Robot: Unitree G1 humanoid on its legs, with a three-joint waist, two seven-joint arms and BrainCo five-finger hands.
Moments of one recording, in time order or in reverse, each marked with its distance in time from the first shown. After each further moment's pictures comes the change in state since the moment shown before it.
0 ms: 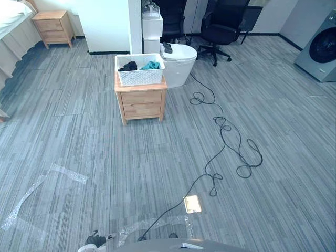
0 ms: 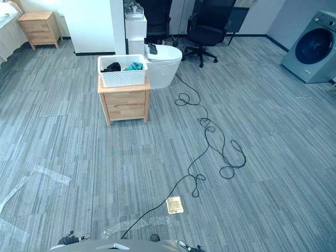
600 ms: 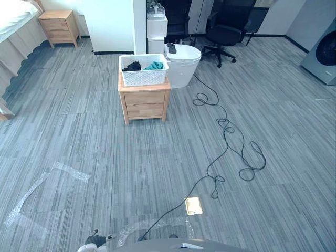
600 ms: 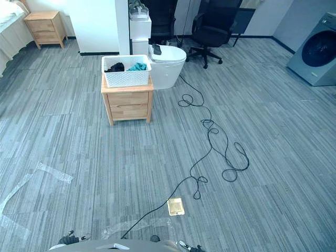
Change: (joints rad) left arm -0.002 0.001 -0.001 0.001 0.030 0.009 0.007; right arm 0.001 0.001 -0.008 0.002 -0.006 0.000 0.000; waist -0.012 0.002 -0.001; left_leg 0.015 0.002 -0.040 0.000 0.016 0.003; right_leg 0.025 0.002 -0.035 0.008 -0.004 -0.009
